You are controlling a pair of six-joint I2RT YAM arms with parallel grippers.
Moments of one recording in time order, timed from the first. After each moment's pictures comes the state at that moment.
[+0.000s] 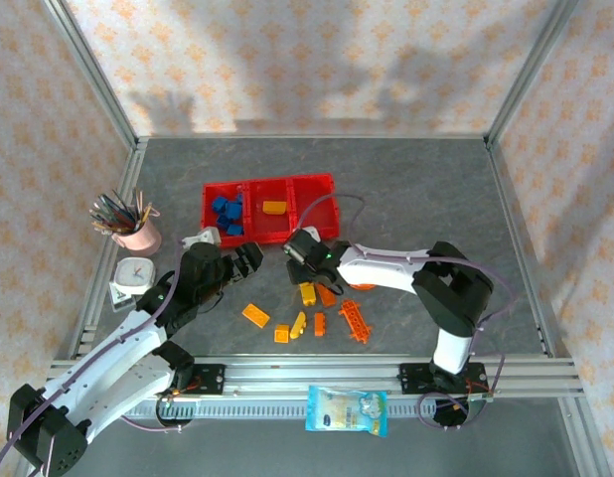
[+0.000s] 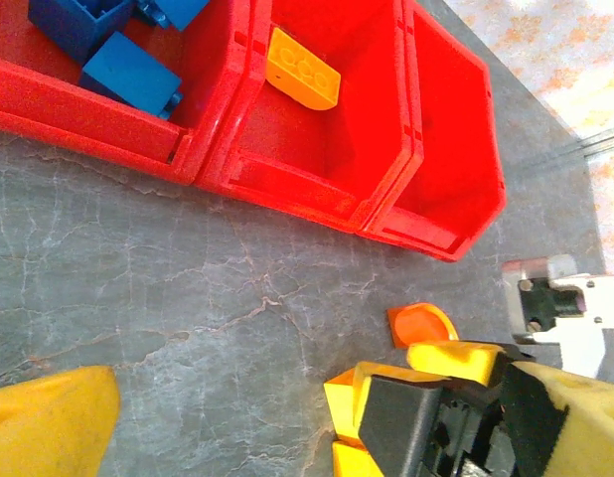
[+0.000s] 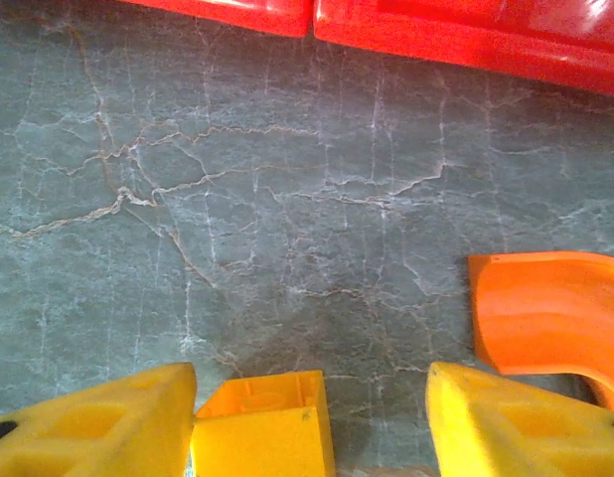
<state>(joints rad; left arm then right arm) -0.50 0.77 0.51 -0.35 -0.11 -0.93 0.96 1.80 1.12 -0.40 0.22 0.57</state>
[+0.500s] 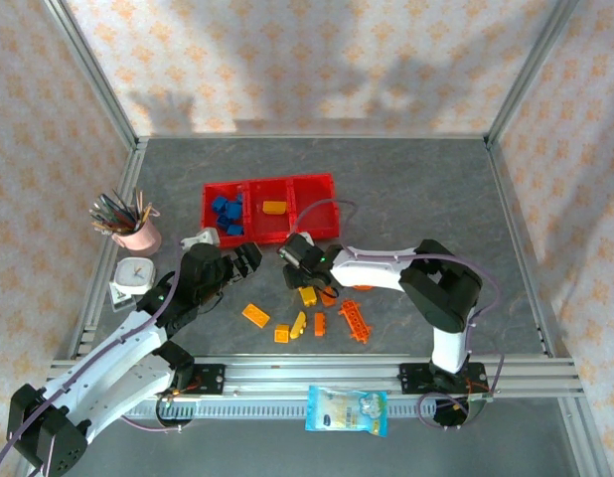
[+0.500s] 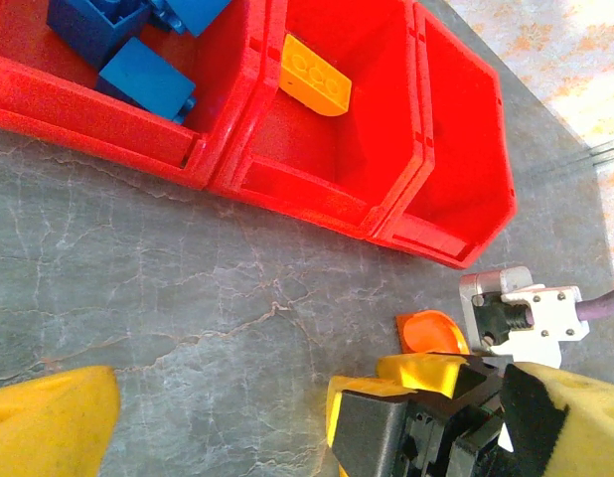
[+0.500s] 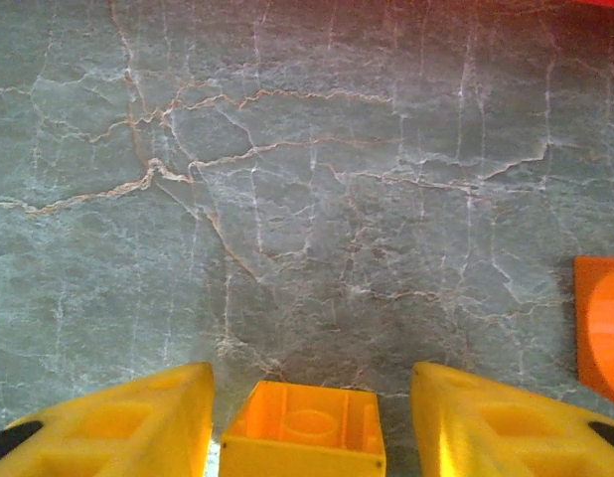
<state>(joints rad) -0.50 0.77 0.50 -0.35 -0.13 -0.94 0.97 1.85 1.12 -0.36 0.17 0.56</state>
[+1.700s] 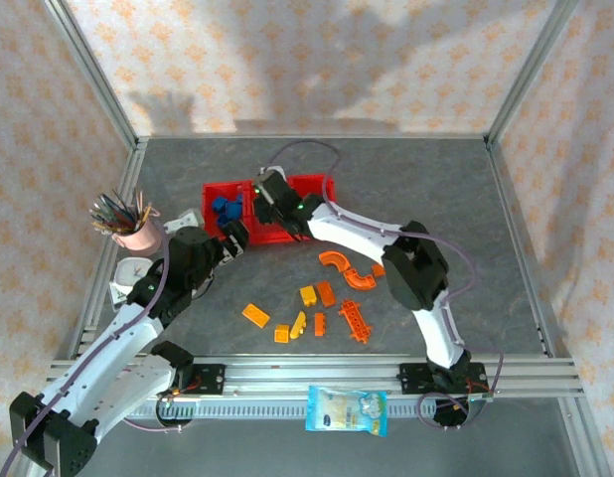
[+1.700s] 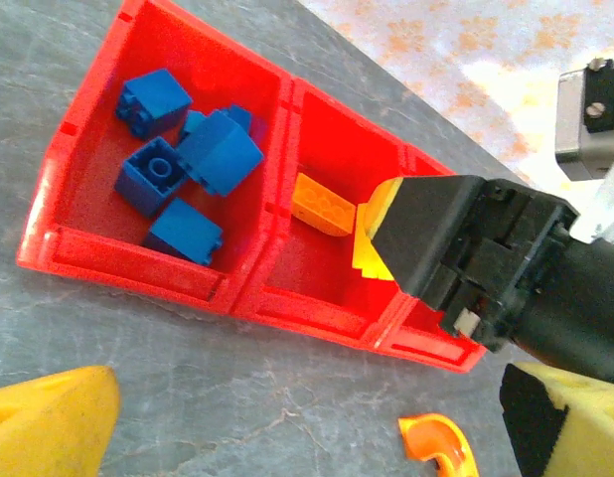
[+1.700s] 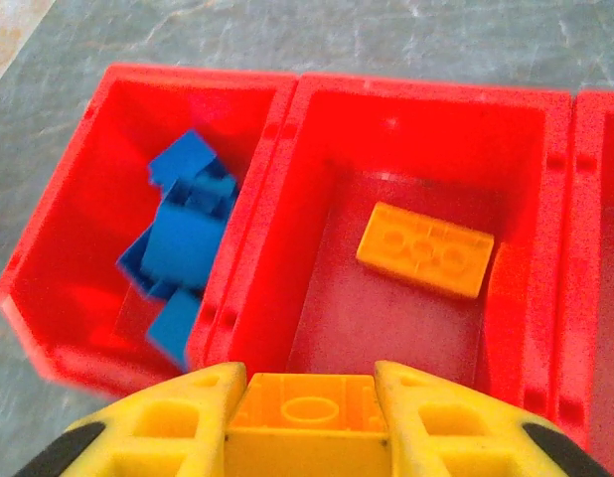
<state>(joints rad) -0.40 0.80 0.64 -0.38 -0.22 -0.85 0.86 2.14 1.78 -0.38 0.22 0.48</state>
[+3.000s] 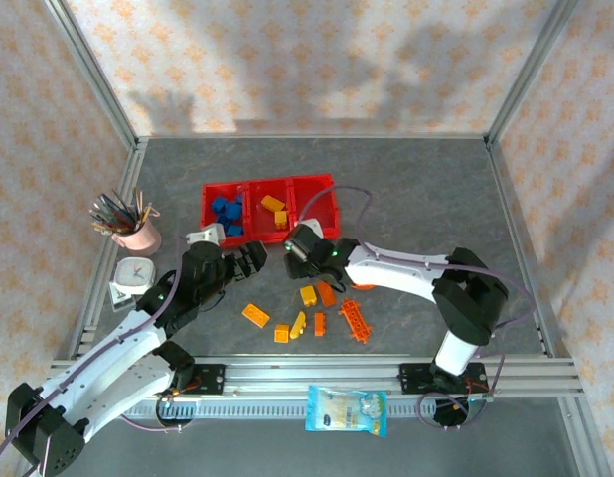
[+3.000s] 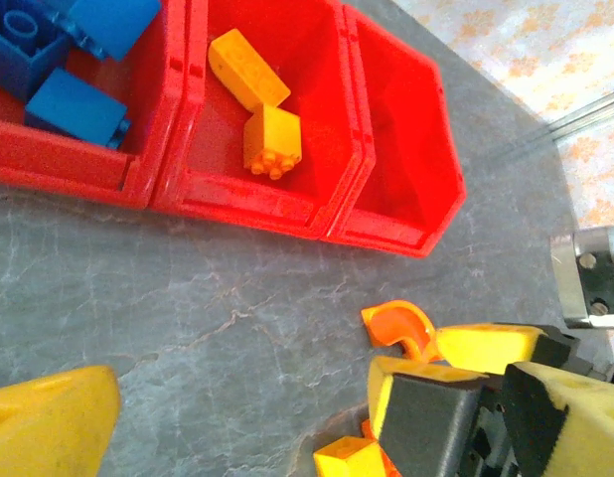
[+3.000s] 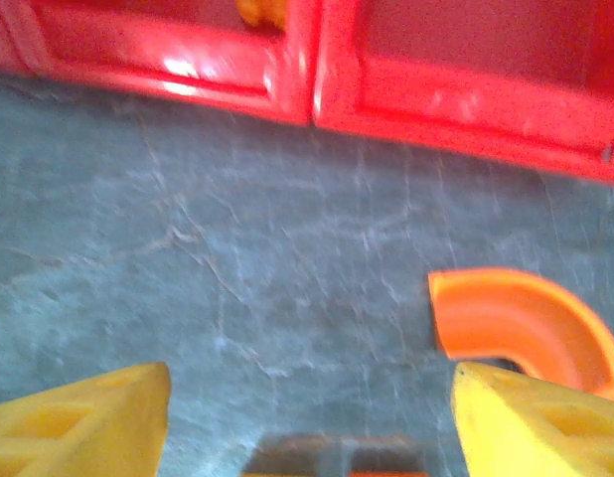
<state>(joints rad) -0.54 0.76 0.52 -0.32 -0.12 -0.87 0.97 1.69 1.12 -0.46 0.28 0.59</state>
